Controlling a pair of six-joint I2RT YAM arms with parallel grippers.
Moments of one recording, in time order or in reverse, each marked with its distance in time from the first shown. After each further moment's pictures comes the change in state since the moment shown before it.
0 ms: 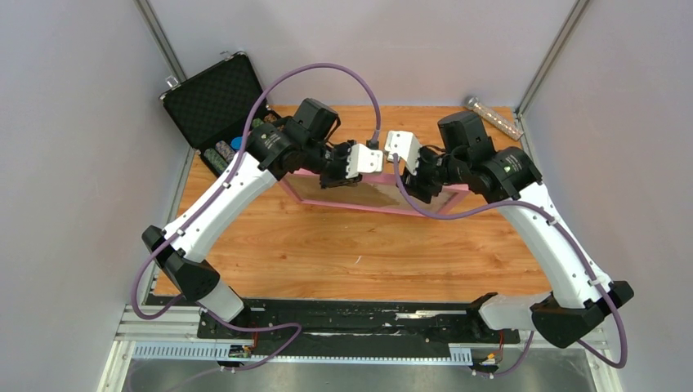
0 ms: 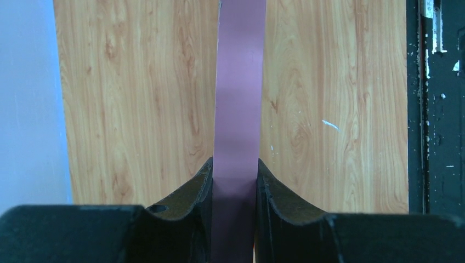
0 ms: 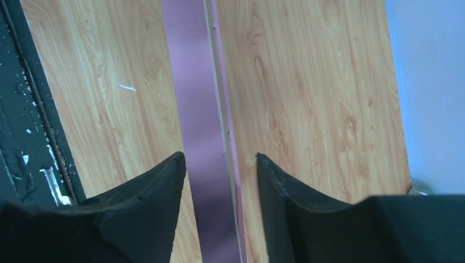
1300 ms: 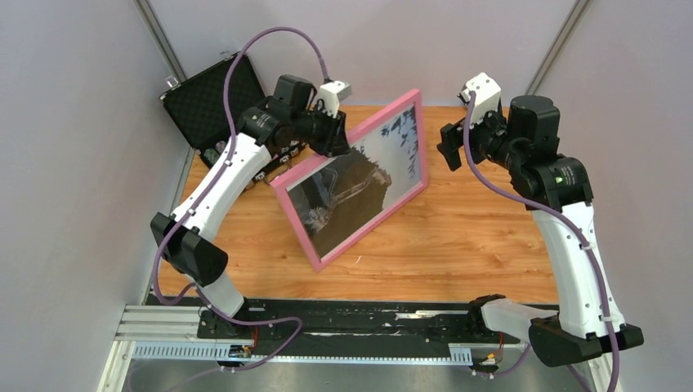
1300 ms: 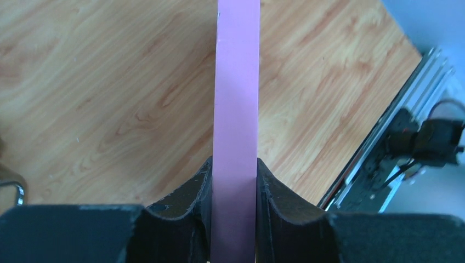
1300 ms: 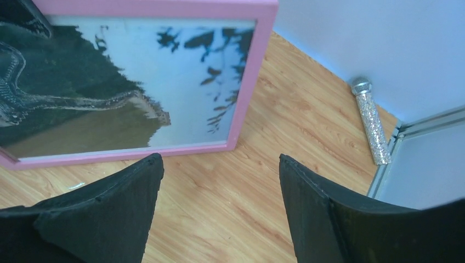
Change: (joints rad) left arm 0.195 0.101 0.049 0.199 -0.032 -0.855; right arm -0.309 -0.118 0.045 0.211 0.154 0.416
